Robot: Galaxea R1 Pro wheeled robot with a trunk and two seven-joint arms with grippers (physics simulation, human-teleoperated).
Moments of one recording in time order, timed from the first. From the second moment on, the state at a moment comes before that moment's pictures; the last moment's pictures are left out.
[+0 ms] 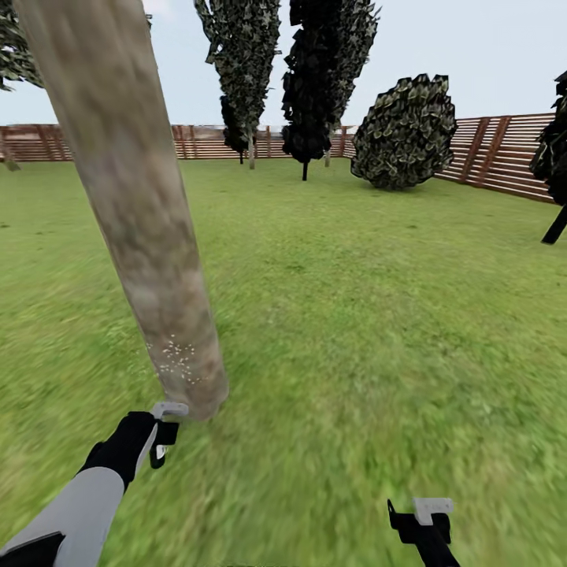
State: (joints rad) left arm -0.74 0.06 0.28 -0.53 -0.37 0.58 -0.10; right arm -0.43 -0.07 -0.24 -0.18 0.28 -0.47 -0.06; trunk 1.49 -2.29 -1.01
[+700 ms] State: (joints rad) left arm -0.74 0.00 0.29 -0.53 -0.37 0.58 -0.09; right arm -0.43 -0.07 -0.24 -0.18 0.28 -0.47 -0.06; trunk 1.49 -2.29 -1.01
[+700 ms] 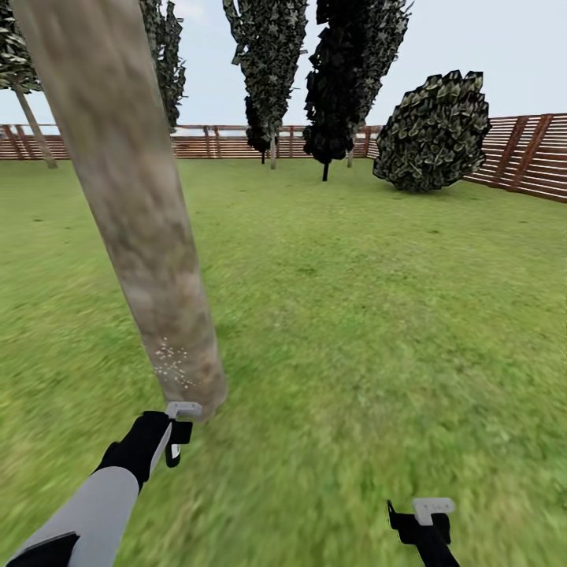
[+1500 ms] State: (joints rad) left arm -0.74 0.00 0.29 -0.53 -0.37 0.58 -0.09; right arm -0.43 -0.07 -0.24 -0.18 0.28 -0.47 -0.06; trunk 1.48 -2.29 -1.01
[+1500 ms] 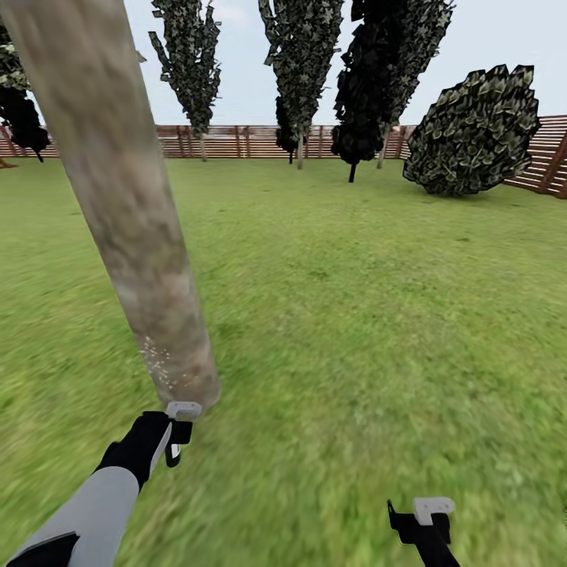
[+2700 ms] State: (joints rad) left arm -0.74 0.00 0.29 -0.53 -0.37 0.58 -0.09; right arm -0.43 -0.07 -0.24 -0.18 0.28 -0.47 -0.06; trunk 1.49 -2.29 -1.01
